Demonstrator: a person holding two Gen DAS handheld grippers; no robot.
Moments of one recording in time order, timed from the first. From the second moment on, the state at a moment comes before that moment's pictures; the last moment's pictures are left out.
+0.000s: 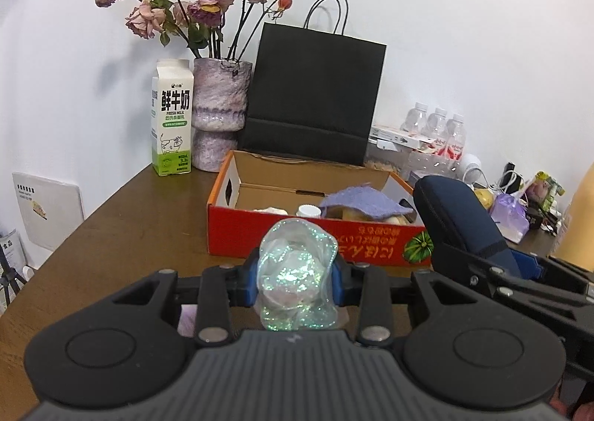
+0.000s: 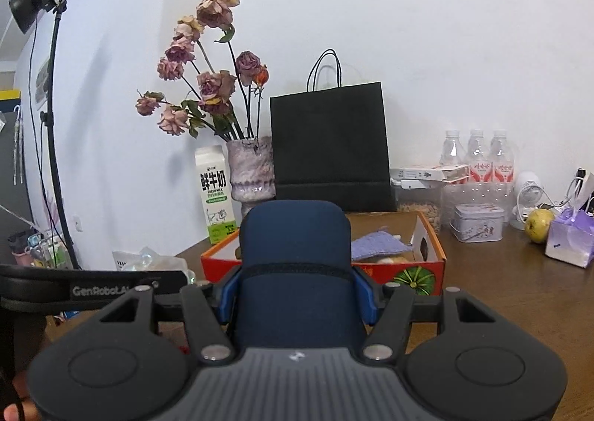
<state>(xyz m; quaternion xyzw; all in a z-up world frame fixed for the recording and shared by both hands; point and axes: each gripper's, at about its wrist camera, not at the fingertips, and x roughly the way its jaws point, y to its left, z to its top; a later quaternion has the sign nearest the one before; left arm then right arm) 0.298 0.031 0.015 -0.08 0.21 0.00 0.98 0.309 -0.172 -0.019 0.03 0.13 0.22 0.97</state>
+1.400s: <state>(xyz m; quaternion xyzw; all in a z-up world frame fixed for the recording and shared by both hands) 0.469 0.007 0.049 -0.04 0.23 0.06 0.97 0.485 -0.158 -0.011 0.07 0.13 0.21 0.97</state>
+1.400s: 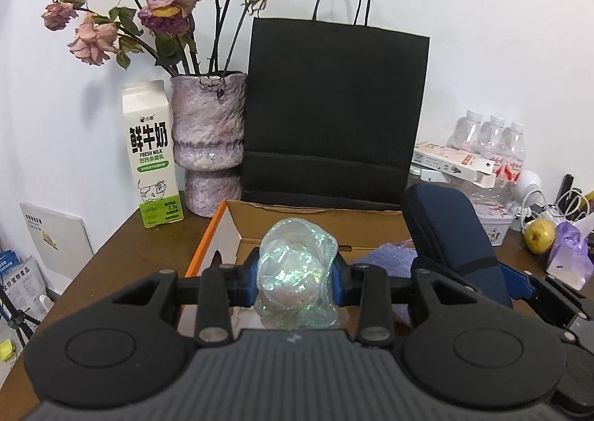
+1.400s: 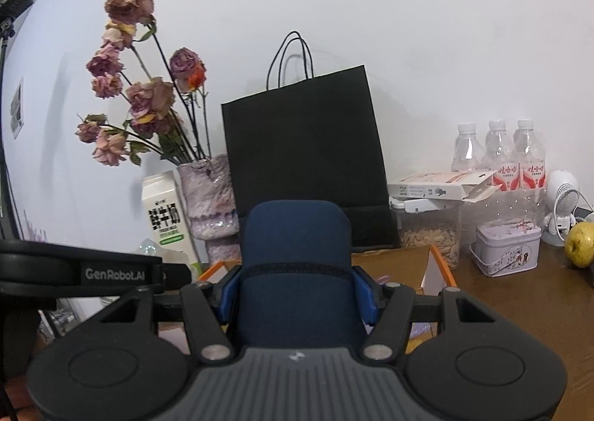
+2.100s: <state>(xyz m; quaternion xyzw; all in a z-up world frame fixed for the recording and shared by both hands) 0.551 0.008 0.031 -0.03 0.26 0.10 0.96 0.549 -0.146 -0.030 0.03 0.15 0.17 0.97</state>
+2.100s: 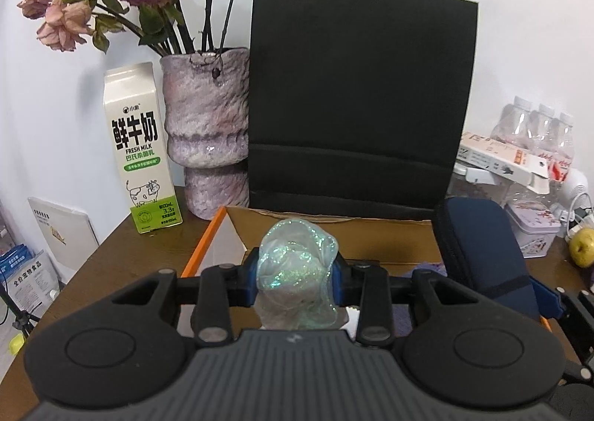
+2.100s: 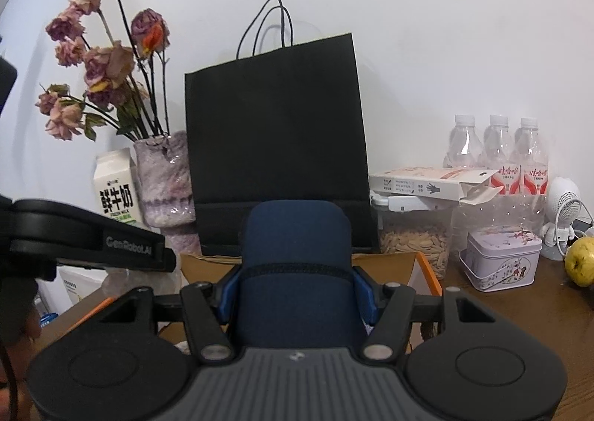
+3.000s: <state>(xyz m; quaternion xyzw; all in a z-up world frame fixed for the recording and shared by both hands) 0.518 0.027 0.025 -0.05 0.25 0.12 0.96 0.523 -0.143 -0.032 0.02 0.13 0.18 0.97</state>
